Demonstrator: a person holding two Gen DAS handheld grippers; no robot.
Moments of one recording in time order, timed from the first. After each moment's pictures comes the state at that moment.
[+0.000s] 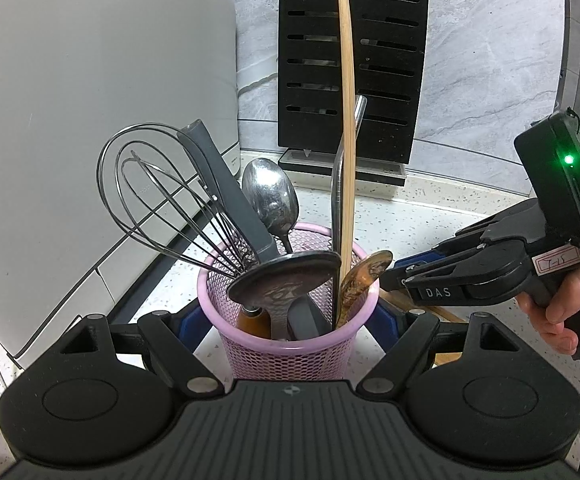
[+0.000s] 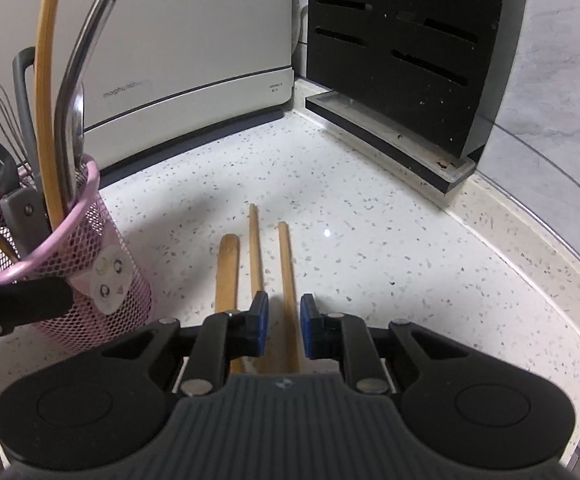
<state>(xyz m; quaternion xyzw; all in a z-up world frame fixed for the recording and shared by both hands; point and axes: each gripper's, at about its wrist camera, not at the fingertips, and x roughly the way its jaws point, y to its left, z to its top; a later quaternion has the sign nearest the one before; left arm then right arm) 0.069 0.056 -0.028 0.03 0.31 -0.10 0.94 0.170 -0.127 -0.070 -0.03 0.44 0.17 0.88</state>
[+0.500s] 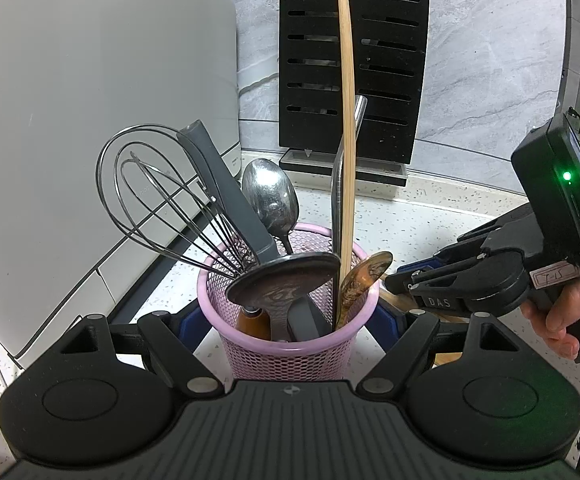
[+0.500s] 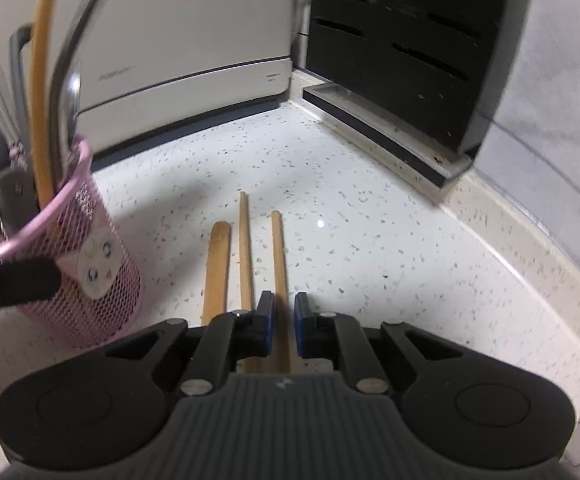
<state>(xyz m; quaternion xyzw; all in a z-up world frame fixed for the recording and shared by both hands) 0.070 0.056 -0.028 0.03 0.31 -0.10 0.94 0.168 -0.122 -0.073 -0.06 0.45 0.16 0.88</state>
